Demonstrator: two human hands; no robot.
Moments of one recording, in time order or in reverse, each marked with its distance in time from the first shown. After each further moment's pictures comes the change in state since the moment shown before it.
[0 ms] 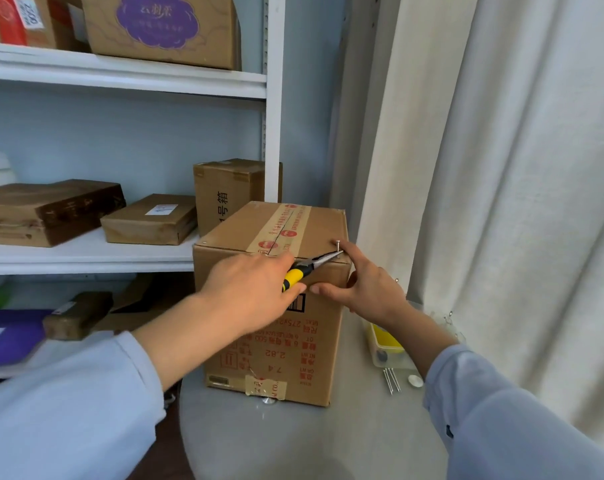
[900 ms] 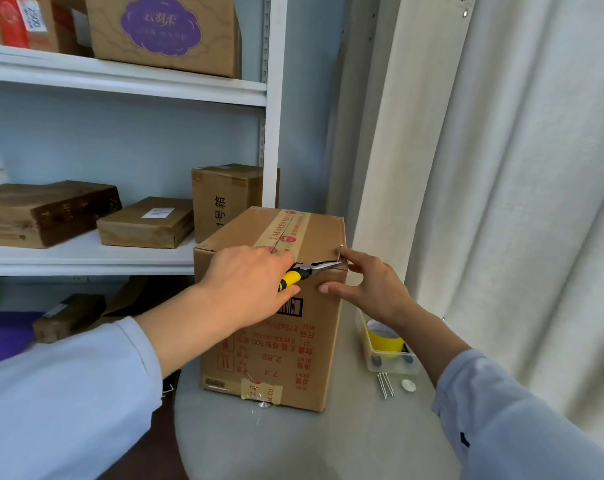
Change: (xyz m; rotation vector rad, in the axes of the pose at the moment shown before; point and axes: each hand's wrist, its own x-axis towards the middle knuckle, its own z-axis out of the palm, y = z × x) left_hand 0.001 -0.008 -0.004 0.130 0.133 0.052; right_hand -0.006 -0.007 -0.020 0.033 0.057 -0.071
